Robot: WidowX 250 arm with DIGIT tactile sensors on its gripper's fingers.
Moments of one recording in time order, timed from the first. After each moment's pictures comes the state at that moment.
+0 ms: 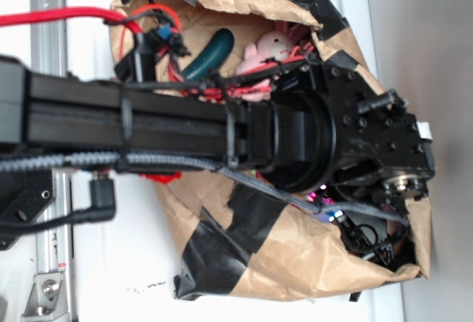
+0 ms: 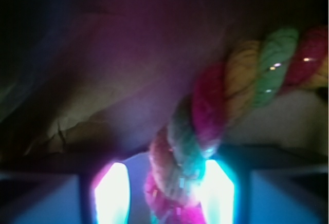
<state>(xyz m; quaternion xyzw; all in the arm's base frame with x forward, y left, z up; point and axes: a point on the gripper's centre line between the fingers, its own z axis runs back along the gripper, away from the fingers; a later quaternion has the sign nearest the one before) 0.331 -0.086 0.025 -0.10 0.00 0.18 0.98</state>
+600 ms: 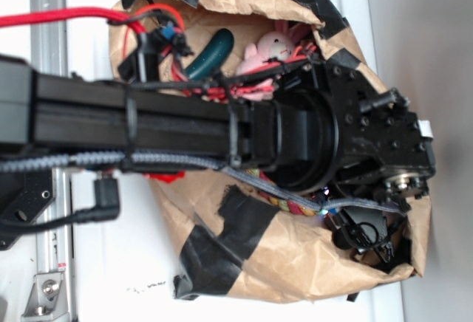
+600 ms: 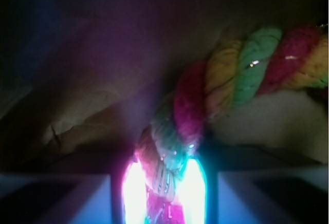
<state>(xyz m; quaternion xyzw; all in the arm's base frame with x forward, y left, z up) 0.328 -0.085 0.026 -0.10 0.00 0.17 0.98</state>
